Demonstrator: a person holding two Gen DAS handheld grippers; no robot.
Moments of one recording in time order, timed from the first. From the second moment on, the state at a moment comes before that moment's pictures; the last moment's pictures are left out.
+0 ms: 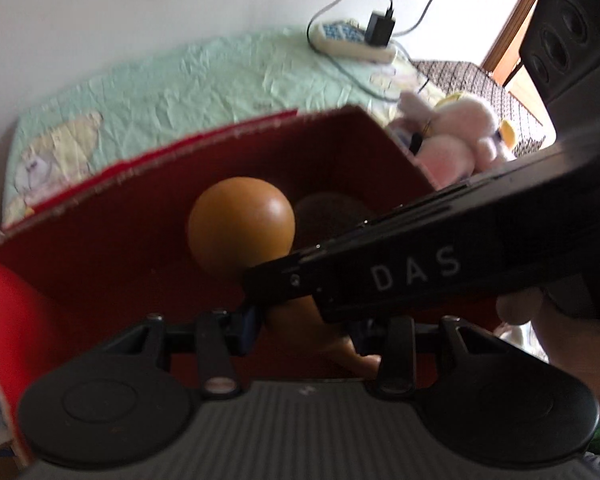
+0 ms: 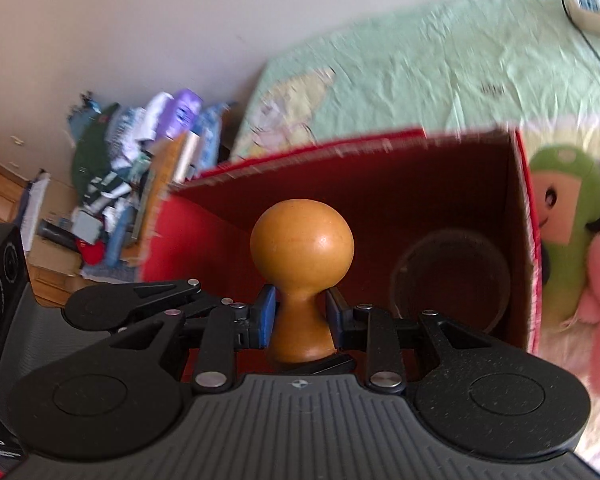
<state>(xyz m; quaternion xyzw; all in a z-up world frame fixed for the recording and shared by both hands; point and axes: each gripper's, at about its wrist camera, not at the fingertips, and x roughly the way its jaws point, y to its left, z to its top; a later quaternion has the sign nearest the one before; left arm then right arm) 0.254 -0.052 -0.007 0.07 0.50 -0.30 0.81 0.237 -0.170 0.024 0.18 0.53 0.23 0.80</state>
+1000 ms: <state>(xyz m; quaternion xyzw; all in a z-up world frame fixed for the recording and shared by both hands) 0.259 -0.010 -0.023 0.13 0.52 -0.22 0.82 0.241 -0.156 0.009 0.21 0.56 0.19 0.78</state>
